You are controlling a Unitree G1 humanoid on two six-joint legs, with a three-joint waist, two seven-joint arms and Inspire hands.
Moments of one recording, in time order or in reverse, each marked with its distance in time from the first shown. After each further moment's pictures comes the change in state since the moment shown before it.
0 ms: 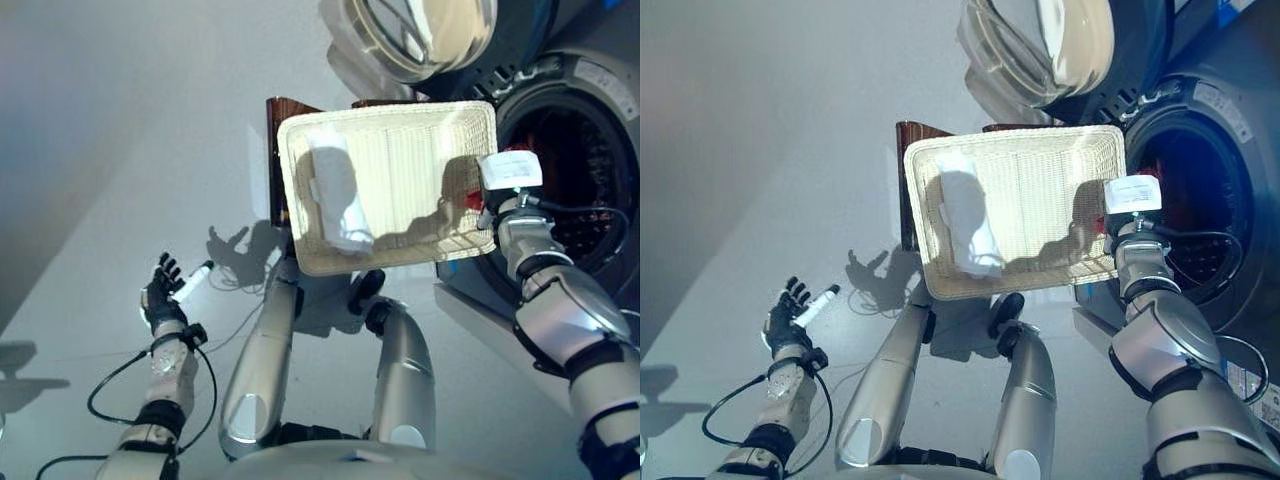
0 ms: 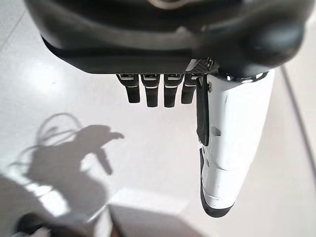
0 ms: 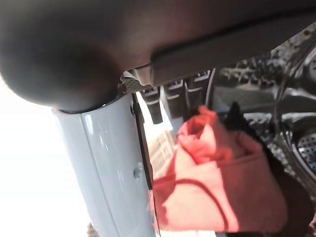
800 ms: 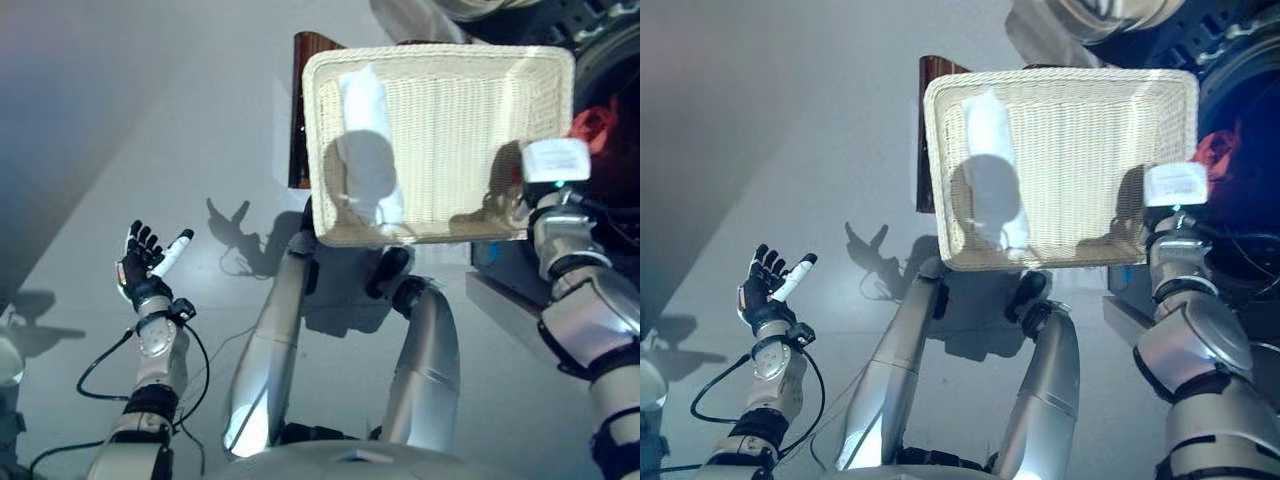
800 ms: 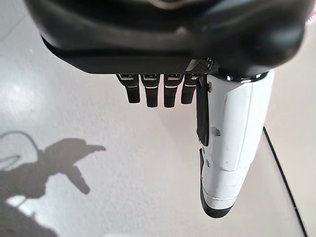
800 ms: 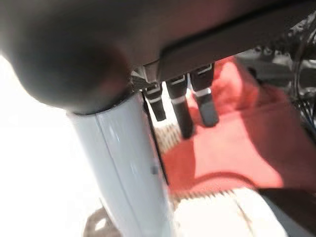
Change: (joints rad) left arm -0.013 0.013 0.006 -0.092 0.019 -0.025 0.028; right arm -0.055 -0.162 -0.020 0.016 0.013 0.001 -0.041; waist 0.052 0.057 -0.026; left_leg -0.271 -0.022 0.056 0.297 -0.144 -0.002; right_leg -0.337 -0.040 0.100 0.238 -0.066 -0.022
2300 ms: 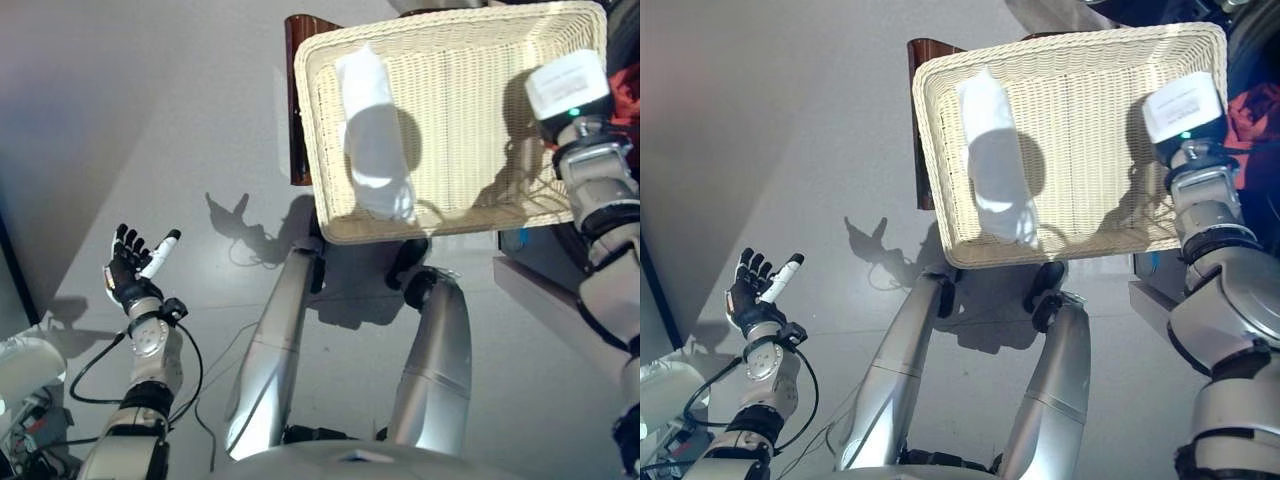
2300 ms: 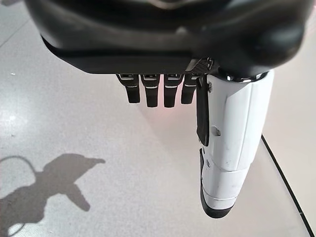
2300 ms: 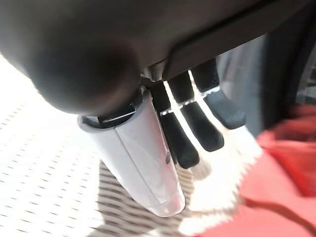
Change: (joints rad) left arm -0.027 0.038 0.024 0.088 -0.086 -0.057 0.012; right arm -0.153 -0.160 0.213 -0.459 -0.218 0.064 0.062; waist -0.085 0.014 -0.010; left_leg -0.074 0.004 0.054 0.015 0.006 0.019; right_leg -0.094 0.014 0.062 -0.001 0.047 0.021
